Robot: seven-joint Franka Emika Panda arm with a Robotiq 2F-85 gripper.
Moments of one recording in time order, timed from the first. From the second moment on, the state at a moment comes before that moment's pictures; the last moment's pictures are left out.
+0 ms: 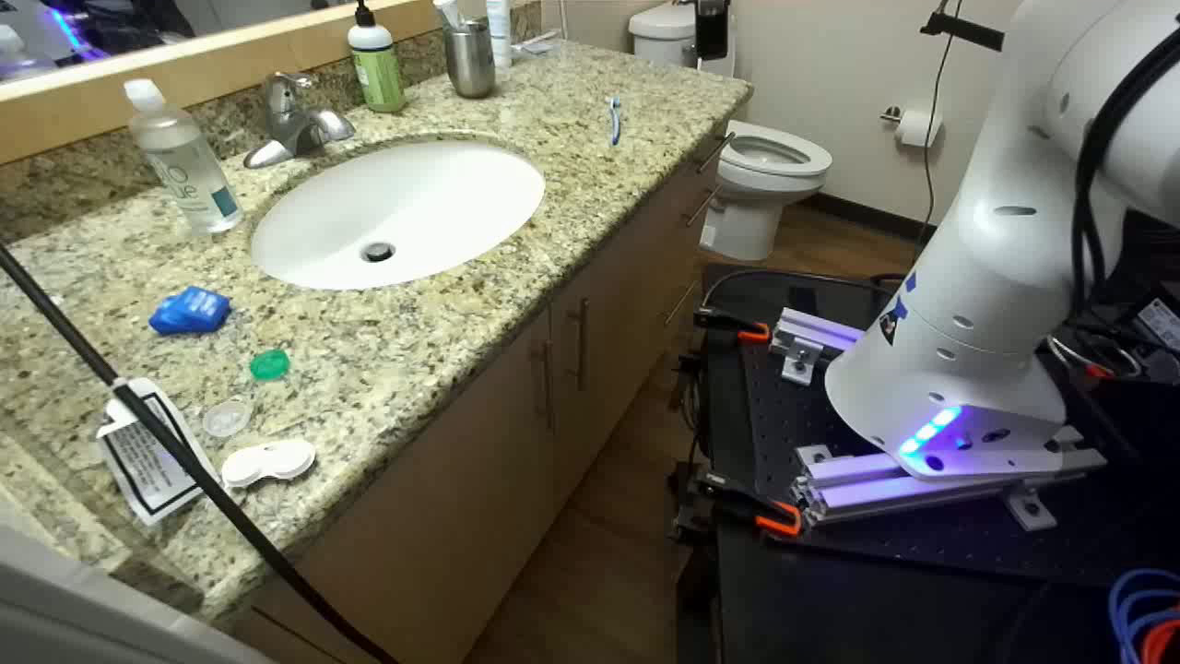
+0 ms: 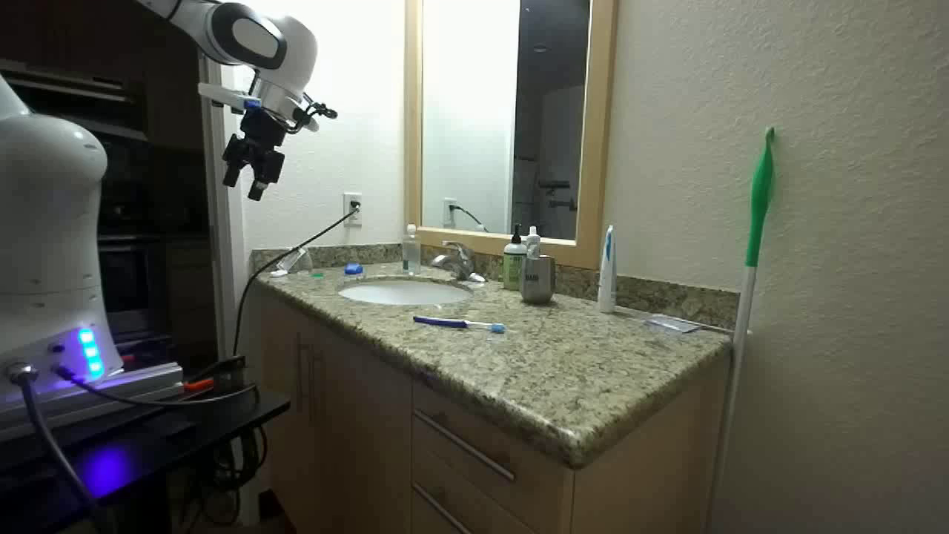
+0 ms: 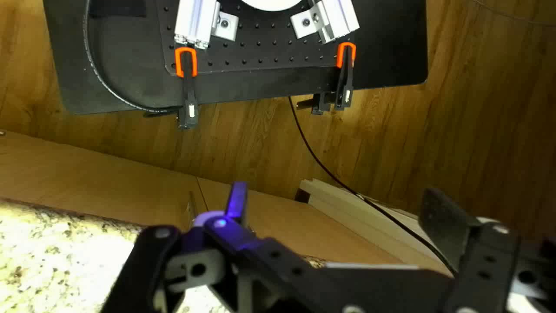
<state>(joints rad) -0.10 -0.68 -0.32 -2.58 0.02 1.65 -0.26</state>
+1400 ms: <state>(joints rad) -0.10 -0.32 -0.37 -2.48 0.26 2.42 -0.26</state>
